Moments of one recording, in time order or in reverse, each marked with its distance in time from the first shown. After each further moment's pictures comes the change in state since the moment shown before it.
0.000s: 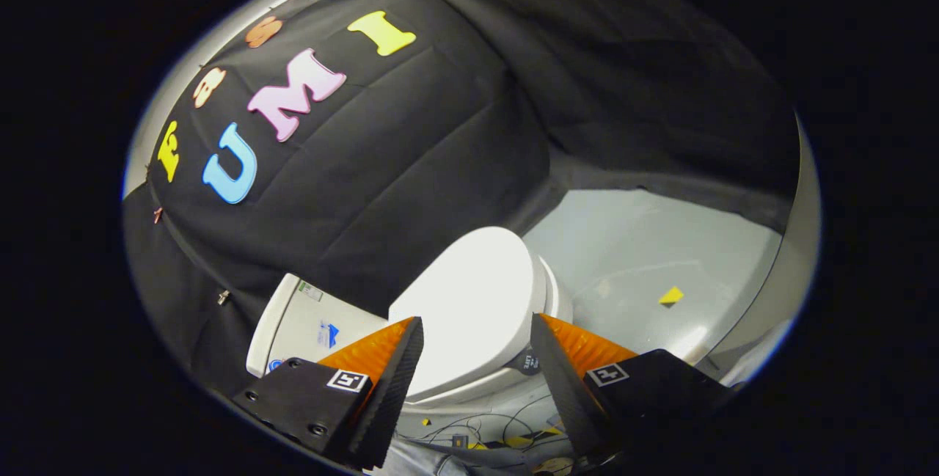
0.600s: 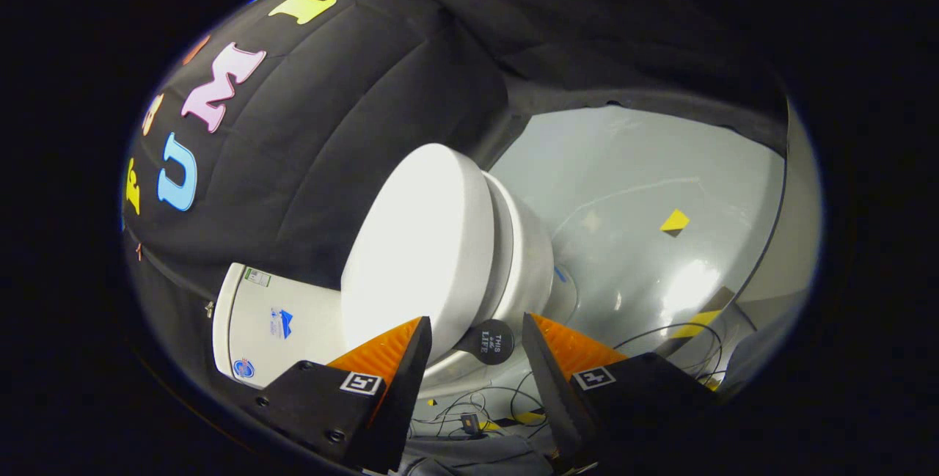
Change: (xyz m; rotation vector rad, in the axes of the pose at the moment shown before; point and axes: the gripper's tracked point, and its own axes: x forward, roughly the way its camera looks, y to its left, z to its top) arm 0.083 -0.069 -0.085 0.142 0.205 -0.089
